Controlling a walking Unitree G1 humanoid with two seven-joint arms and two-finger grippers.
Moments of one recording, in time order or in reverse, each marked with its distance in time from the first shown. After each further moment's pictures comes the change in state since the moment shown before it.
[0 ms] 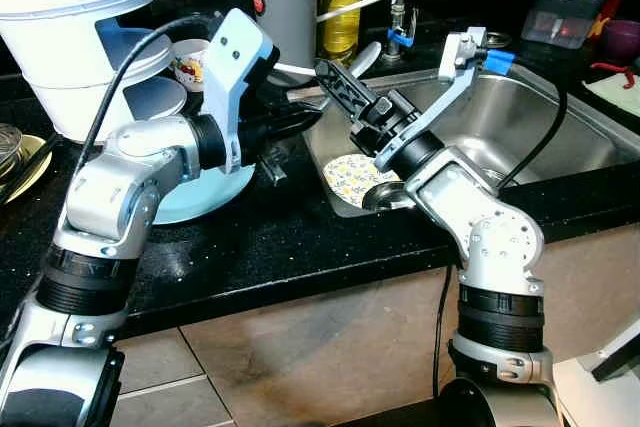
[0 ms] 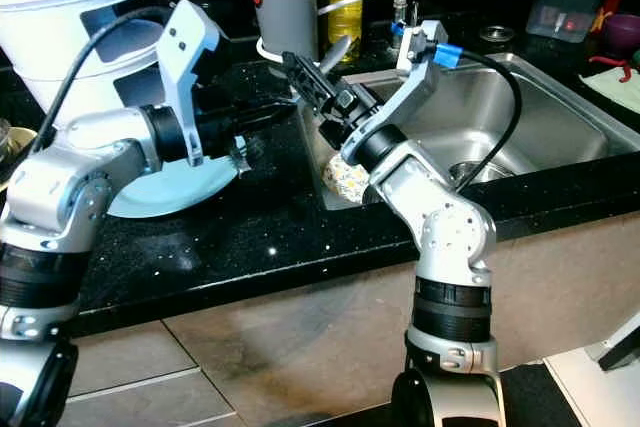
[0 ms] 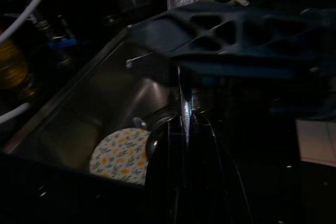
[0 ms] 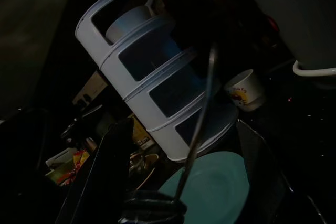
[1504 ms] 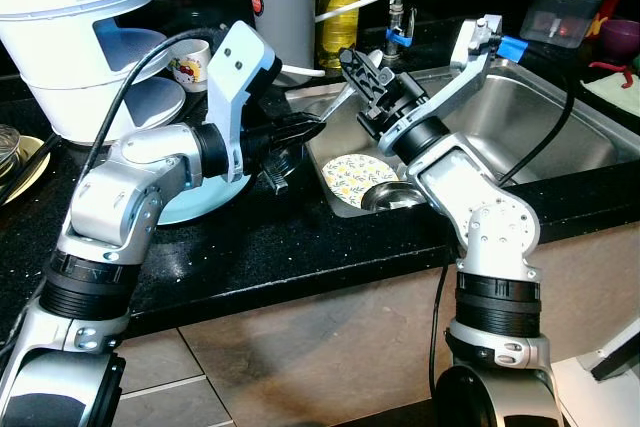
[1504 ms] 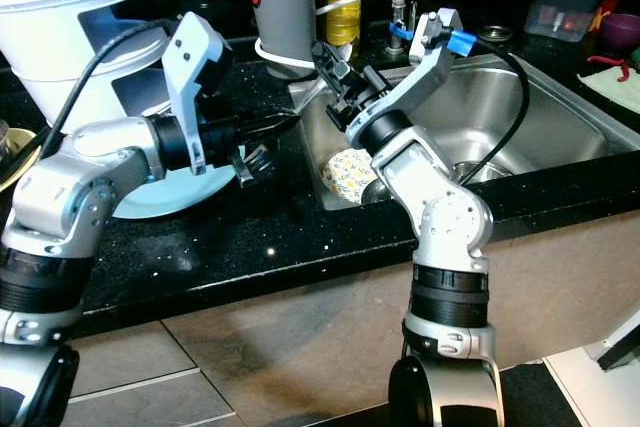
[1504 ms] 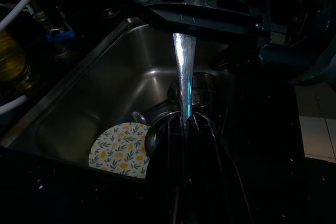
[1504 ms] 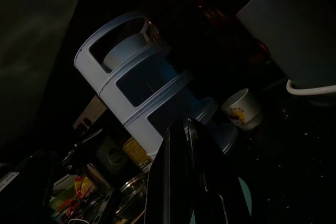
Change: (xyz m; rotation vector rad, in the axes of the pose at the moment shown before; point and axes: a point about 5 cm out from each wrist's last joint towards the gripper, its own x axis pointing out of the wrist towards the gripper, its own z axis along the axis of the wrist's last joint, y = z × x) left arm -0.002 0.003 -0.008 -0.003 0.026 0.008; right arm 0.007 -0.005 0.013 0.045 -0.088 -0.045
